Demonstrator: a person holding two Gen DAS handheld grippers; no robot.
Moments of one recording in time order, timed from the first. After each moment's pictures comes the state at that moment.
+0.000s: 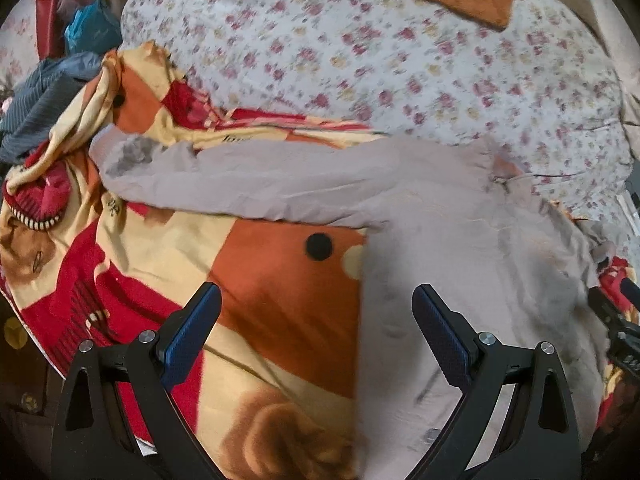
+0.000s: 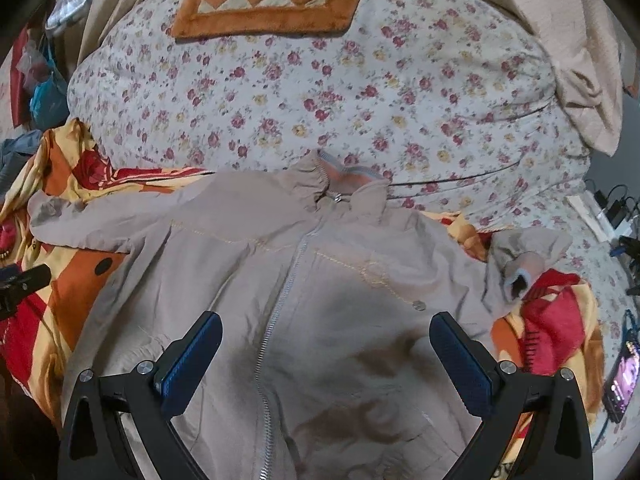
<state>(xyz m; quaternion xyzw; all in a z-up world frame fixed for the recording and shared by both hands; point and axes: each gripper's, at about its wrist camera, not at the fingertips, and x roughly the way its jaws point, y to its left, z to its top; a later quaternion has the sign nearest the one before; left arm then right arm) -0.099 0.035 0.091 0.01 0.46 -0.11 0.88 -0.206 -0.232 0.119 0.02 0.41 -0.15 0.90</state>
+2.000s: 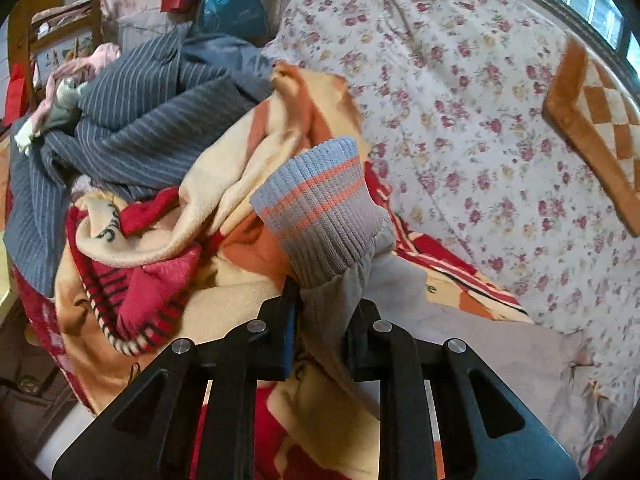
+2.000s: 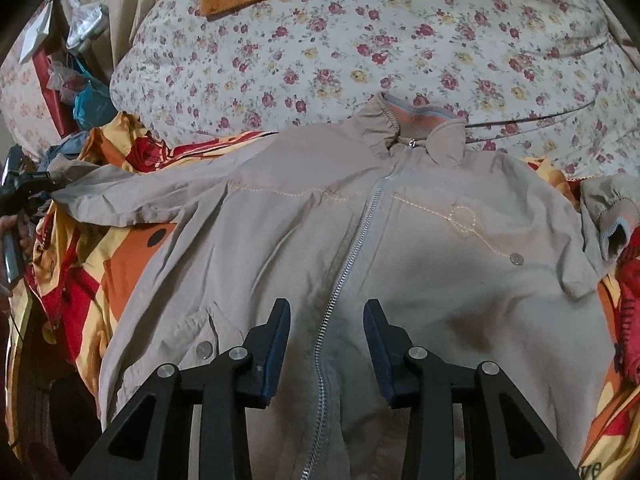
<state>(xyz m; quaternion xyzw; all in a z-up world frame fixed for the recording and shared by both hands) 0.062 0.252 0.148 -0.13 0.41 0.04 0.90 -0.204 -0.242 0.072 0.11 0.45 -0.02 0.89</state>
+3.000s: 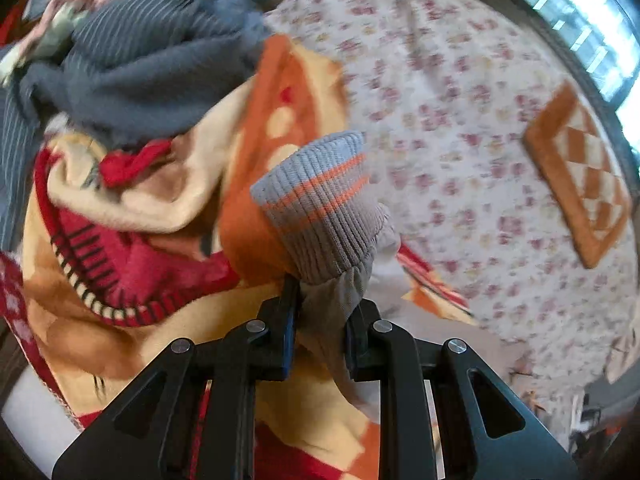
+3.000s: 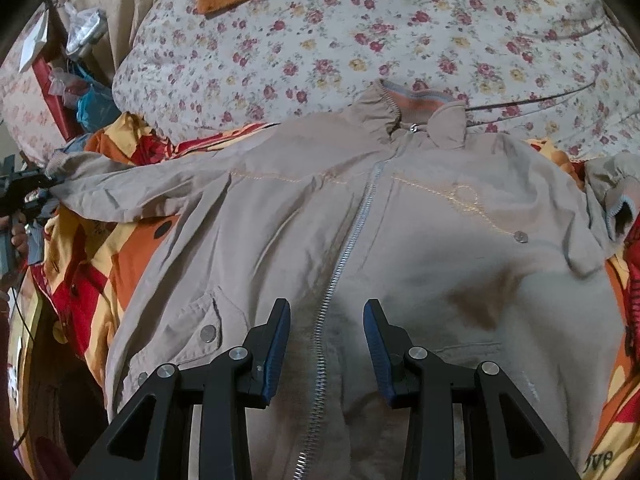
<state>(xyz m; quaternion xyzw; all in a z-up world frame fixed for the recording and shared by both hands) 0.060 0.285 0.130 -0.24 0.43 -0.02 0.87 -0.213 -0.244 0.064 0.13 0.46 0.00 0.88</state>
